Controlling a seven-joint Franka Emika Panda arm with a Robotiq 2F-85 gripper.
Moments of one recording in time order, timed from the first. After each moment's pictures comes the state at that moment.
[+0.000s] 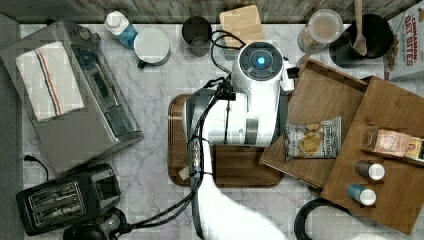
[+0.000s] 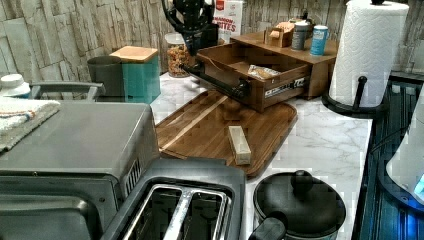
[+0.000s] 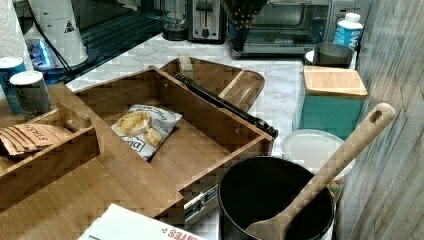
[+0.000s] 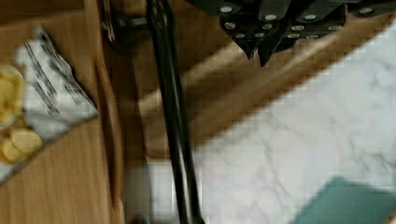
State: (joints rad) arm -0.01 0.24 -0.05 -1.89 -0.02 0.54 -0.23
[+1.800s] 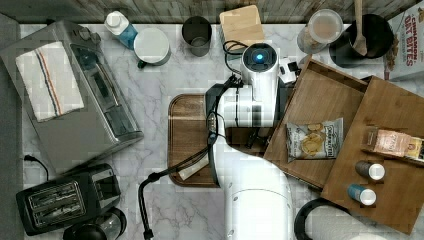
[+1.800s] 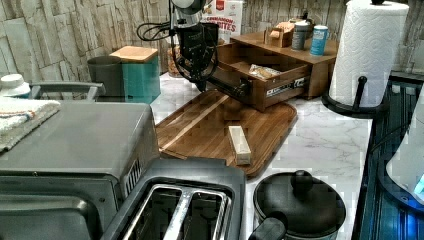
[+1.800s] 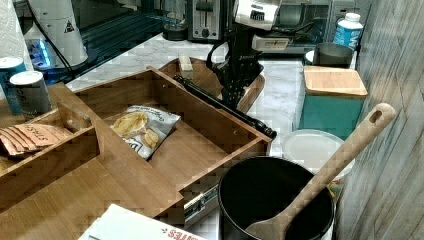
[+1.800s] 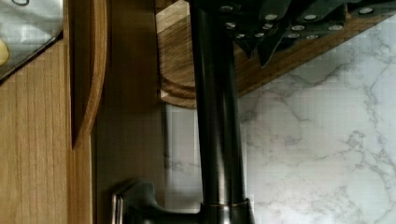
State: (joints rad) arm -0.05 0.52 -0.08 -1.82 -0.15 0.67 -0.31
